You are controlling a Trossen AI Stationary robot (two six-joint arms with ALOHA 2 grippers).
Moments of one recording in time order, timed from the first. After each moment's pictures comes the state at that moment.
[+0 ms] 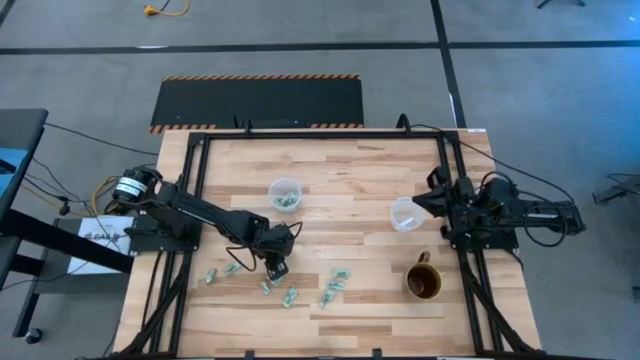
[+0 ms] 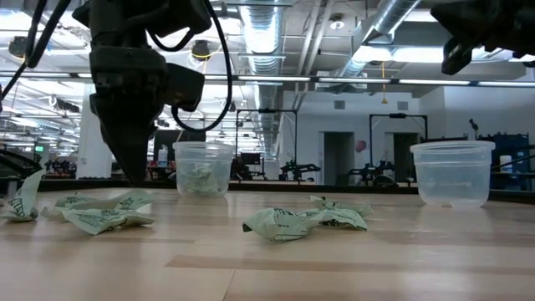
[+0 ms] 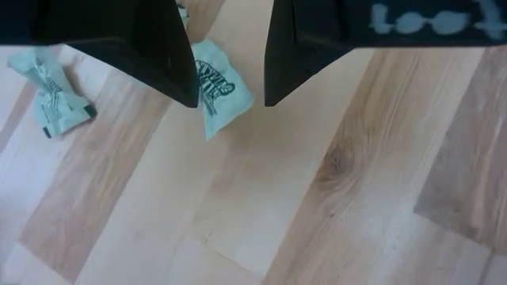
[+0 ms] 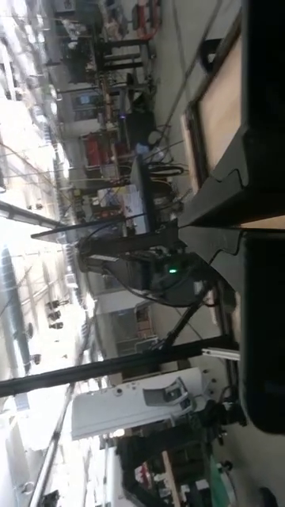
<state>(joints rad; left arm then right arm) -0.24 1.62 0.91 -0.53 0.04 -0.74 -0.02 0.05 0.14 0.14 -0.05 0.15</state>
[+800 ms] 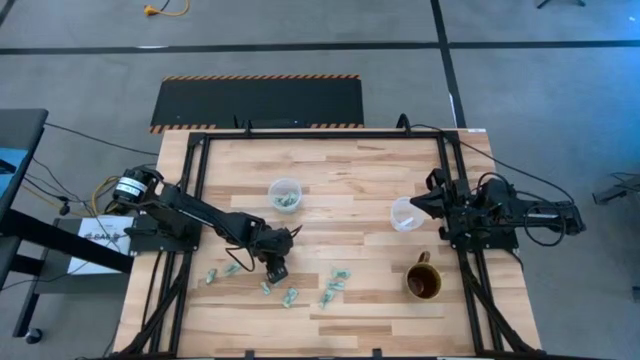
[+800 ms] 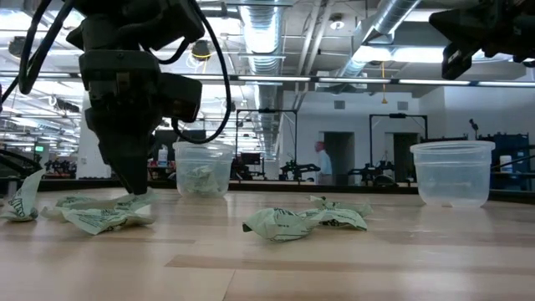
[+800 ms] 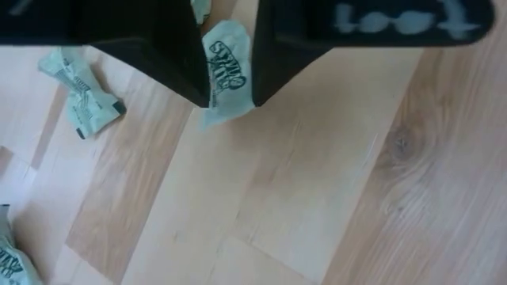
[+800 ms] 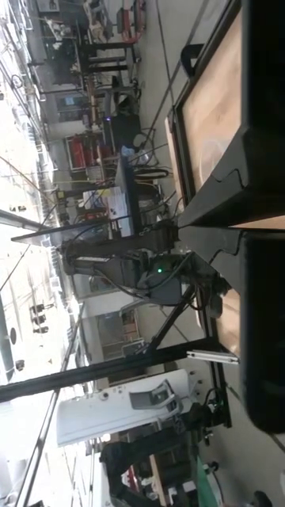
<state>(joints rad) -0.24 1.62 0.80 -0.29 0.12 -0.72 -0.02 0.05 0.14 0.10 -0.05 0.15</state>
